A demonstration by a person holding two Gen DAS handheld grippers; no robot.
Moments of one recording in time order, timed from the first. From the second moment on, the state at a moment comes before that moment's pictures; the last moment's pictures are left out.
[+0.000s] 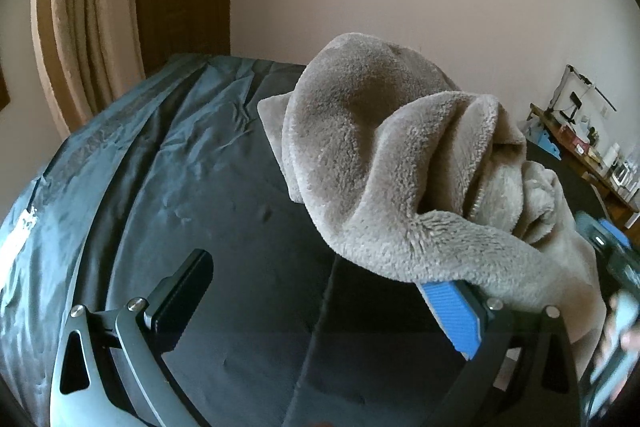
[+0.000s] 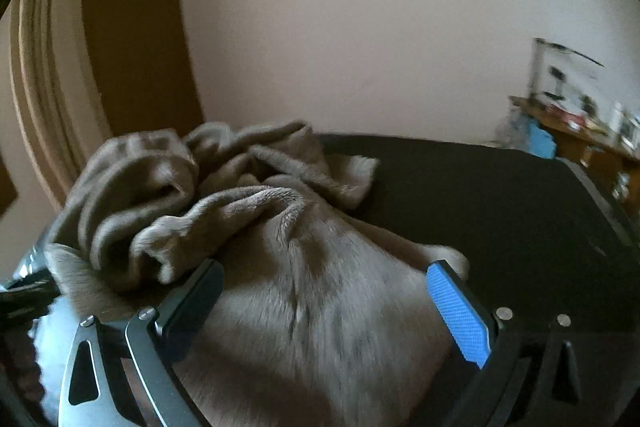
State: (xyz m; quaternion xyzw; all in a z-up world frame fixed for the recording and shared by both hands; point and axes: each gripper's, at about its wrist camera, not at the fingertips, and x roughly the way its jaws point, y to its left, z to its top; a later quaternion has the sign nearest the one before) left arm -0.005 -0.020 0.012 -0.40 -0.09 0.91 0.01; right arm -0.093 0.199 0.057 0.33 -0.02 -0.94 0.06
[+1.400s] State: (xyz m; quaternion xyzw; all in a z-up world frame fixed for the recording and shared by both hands) left arm -0.021 -0.030 0.014 -0.39 -0.06 0.92 -0.01; right arm -0.087 0.120 0.011 0.38 0.02 -0.92 0.12
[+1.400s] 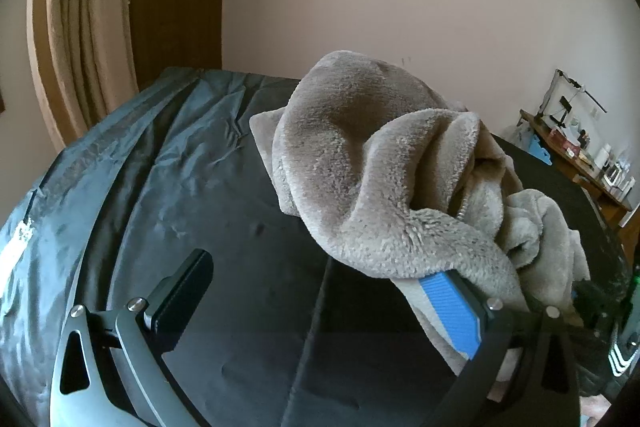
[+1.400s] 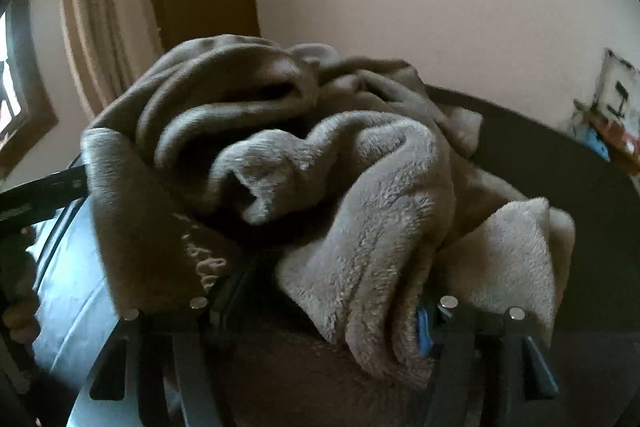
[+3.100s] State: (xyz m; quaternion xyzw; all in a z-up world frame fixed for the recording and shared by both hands) left arm -0.028 0.062 0.061 -0.36 0.02 0.92 0.16; right arm 0.112 0.234 0.055 0.16 -0.04 -0.96 -0.24
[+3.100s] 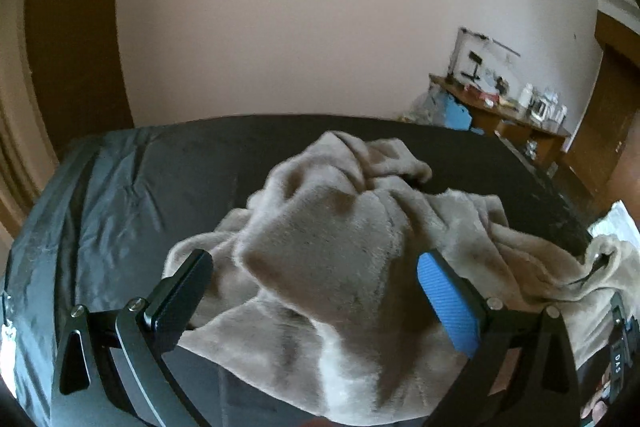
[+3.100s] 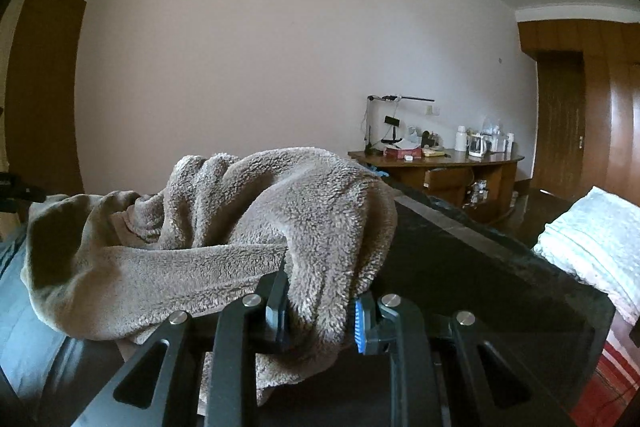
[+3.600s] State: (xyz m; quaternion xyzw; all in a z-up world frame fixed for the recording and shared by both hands) left arm -0.061 0.092 0.009 -0.42 0.06 0.90 0.14; right arm 0.108 0.227 0.059 0.16 -0.04 -0.96 -0.24
